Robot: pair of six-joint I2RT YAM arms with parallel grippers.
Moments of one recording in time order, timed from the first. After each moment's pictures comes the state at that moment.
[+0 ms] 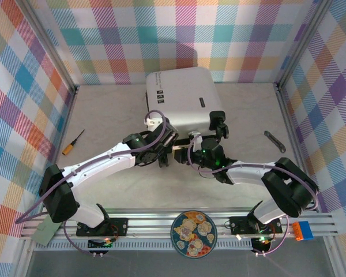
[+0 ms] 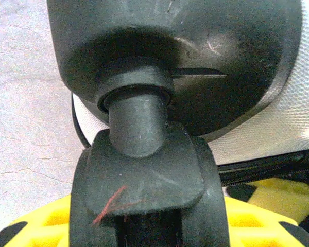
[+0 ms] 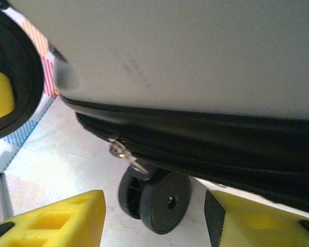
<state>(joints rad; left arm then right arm) -0.89 1.45 1.21 -0.72 -0.47 -0.83 0.76 1.50 0.56 0.56 -0.22 0.58</state>
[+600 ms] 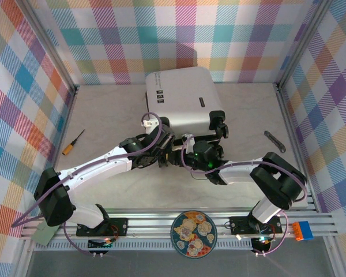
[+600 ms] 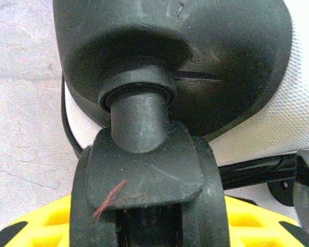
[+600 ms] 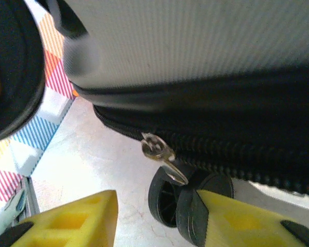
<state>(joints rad) -0.89 1.40 1.14 -0.61 -0.46 -0.88 0.81 1.61 0.59 0.66 -0.20 0.71</state>
